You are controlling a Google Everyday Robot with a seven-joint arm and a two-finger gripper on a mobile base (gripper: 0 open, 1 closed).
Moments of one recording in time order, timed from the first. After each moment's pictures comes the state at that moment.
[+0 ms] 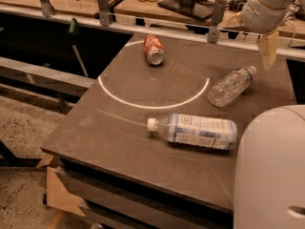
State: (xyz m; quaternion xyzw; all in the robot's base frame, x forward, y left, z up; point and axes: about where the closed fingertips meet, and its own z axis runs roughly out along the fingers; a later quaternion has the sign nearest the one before) arm 0.673 -0.274 0.923 -0.87 0.46 -0.10 0.10
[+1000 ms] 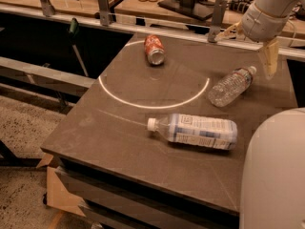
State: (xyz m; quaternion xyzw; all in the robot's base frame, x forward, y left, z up) arm 0.645 -0.263 0.904 -0.89 0.45 -0.05 0.10
